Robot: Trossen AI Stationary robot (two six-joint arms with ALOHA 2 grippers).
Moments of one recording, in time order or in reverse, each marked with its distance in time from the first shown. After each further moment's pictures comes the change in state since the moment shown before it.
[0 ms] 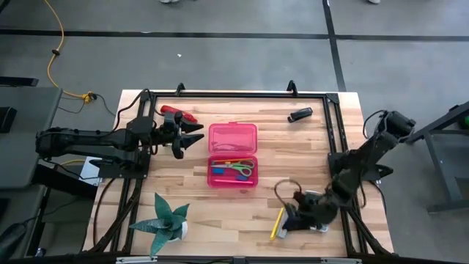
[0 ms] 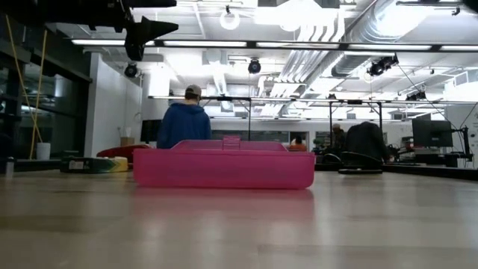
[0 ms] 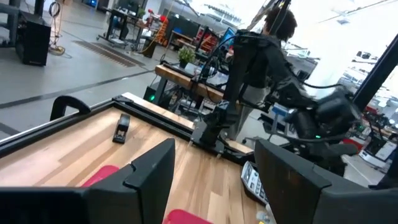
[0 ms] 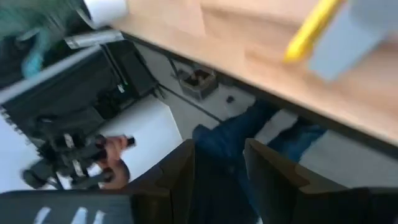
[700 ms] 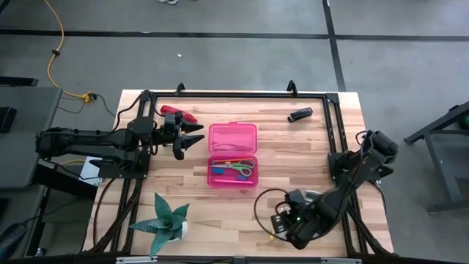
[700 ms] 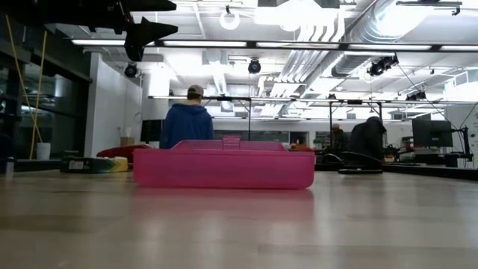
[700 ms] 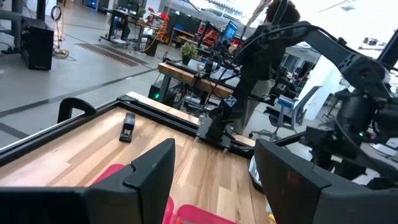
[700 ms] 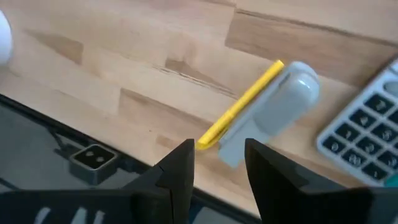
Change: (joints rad) left arm 0.000 0.000 0.000 -0.021 -0.004 0.053; right arm -0.033 0.380 0.680 -1.016 0.044 -0.202
